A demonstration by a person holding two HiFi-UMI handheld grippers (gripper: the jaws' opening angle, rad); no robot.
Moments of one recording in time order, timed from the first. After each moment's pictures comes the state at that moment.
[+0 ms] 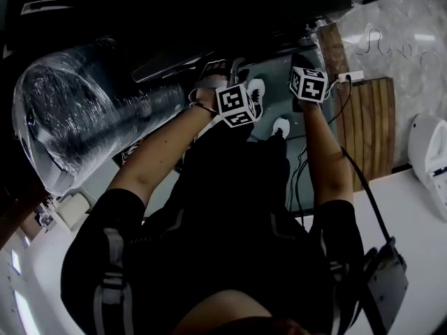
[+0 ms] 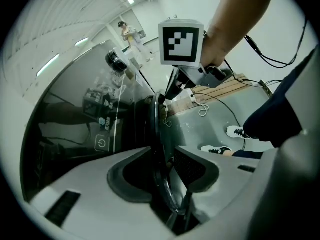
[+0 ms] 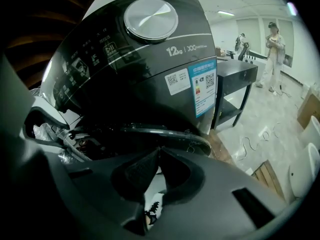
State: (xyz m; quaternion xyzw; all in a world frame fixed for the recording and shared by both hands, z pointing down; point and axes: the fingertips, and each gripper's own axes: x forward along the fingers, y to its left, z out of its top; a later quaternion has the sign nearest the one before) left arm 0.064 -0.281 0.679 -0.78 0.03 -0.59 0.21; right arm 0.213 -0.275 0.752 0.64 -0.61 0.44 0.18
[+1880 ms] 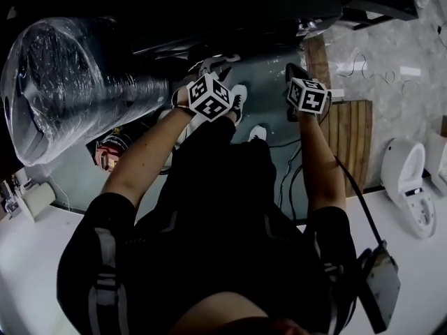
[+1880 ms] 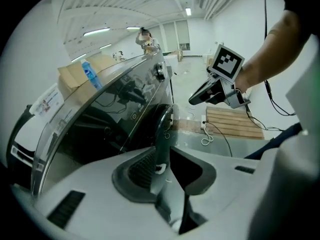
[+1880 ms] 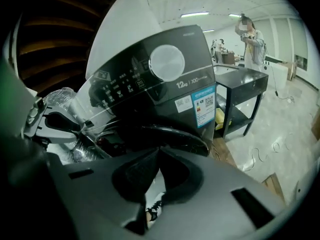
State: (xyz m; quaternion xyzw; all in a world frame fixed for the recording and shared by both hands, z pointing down) left arm 0.033 -0.265 0.628 -0.83 0.19 -0.52 0.01; right arm 0.214 -0.244 0.695 0.59 -0.68 0.40 0.16
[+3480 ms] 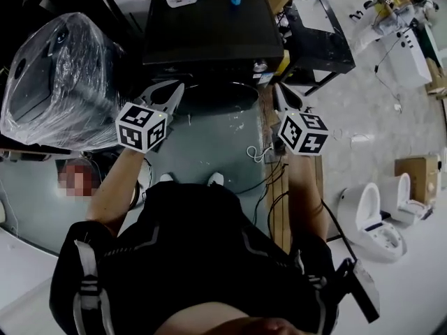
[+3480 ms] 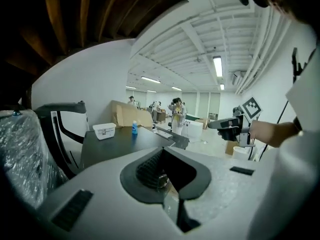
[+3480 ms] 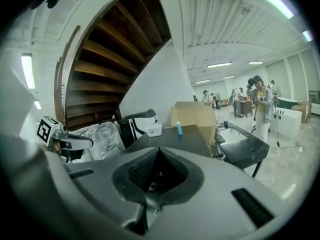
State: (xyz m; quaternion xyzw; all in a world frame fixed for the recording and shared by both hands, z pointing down) left arm -0.020 -0.171 0.324 -0.92 0.36 -0.15 -0.10; right arm 0.218 -0.149 0.322 0.60 -0.78 0.18 0.07
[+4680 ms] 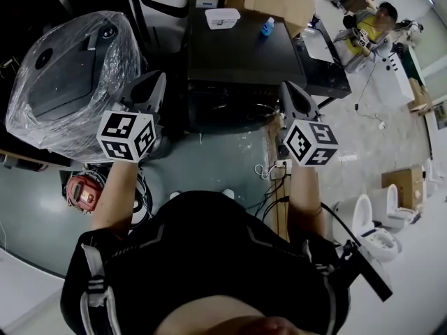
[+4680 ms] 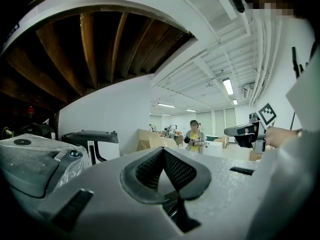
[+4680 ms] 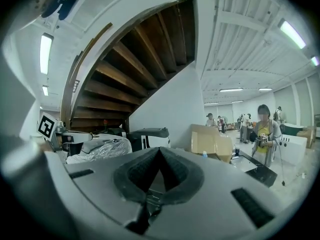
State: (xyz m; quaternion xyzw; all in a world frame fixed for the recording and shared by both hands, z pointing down) left arm -0.264 -0.190 0.188 -0.89 0.45 -0.03 -0.02; right arm 0.008 -0.155 0.182 0.60 -0.79 0.05 0.04
